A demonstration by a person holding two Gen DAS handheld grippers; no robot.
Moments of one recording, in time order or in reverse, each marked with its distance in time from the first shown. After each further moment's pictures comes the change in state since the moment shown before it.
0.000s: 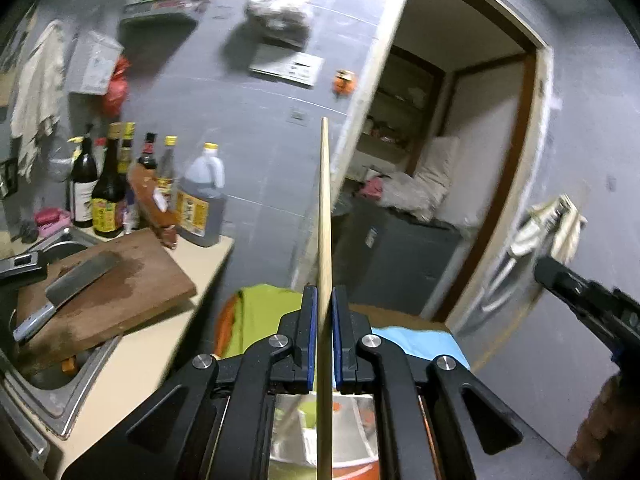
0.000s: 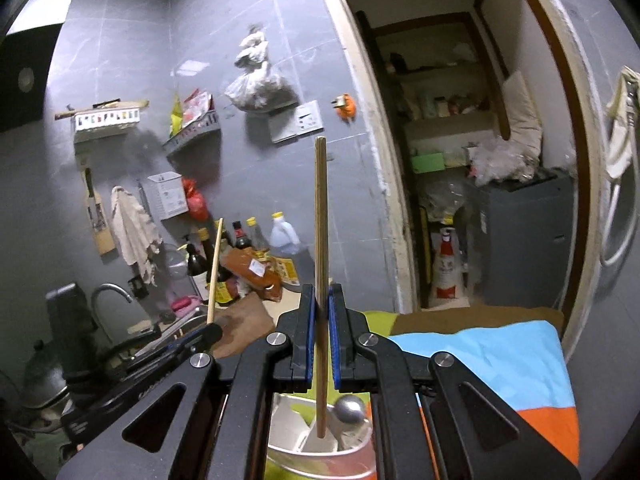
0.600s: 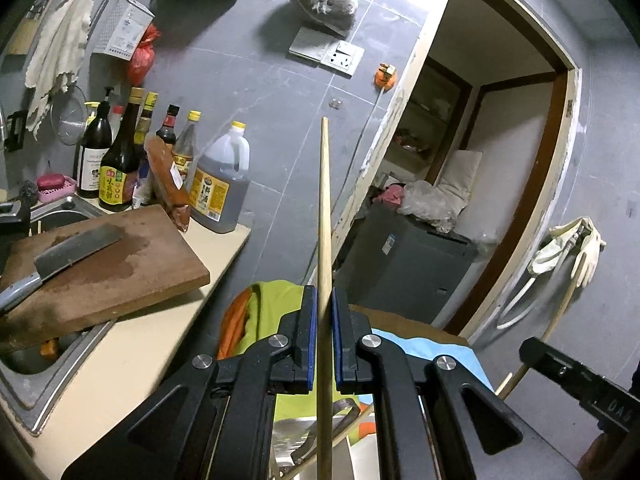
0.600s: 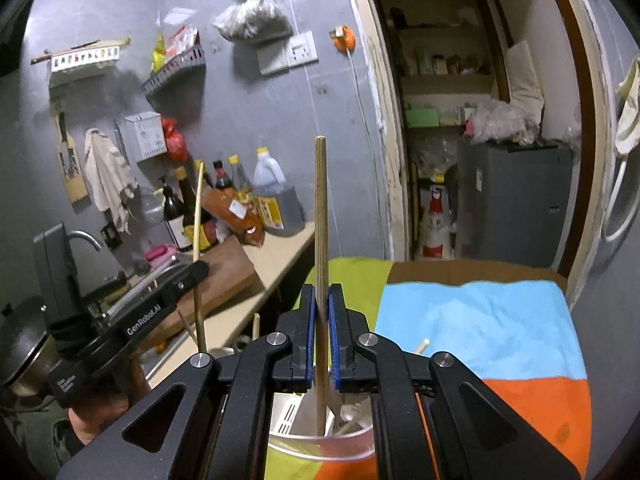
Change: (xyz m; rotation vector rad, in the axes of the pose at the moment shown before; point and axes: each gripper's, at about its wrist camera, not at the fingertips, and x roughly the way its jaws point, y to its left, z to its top) left arm 0.037 0.041 -0.020 -0.073 -0.011 0.026; right arm 0.054 0.005 -0.054 -0.023 0.184 -0.074
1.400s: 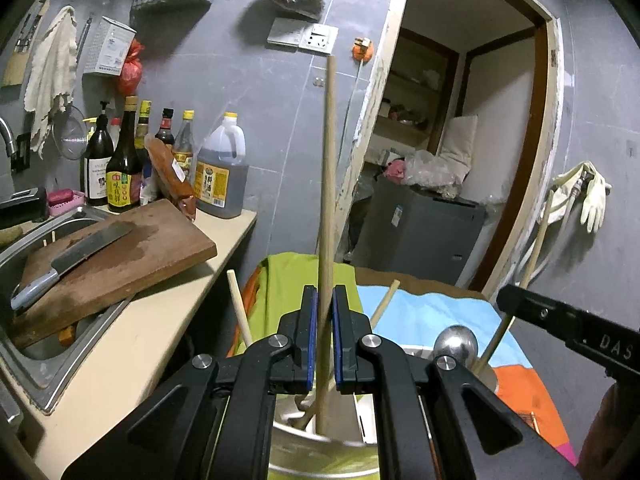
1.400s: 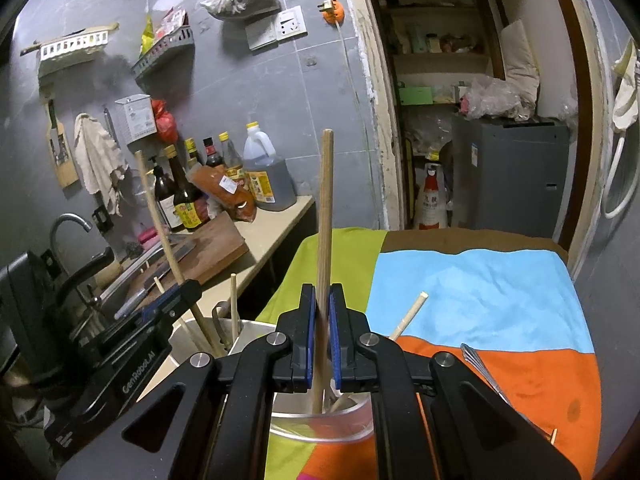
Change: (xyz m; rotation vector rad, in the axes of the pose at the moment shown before) left arm -0.011 -0.022 -0.047 0.133 0.051 0.051; right arm 0.012 -0.007 -0.021 0.013 0.063 -0.013
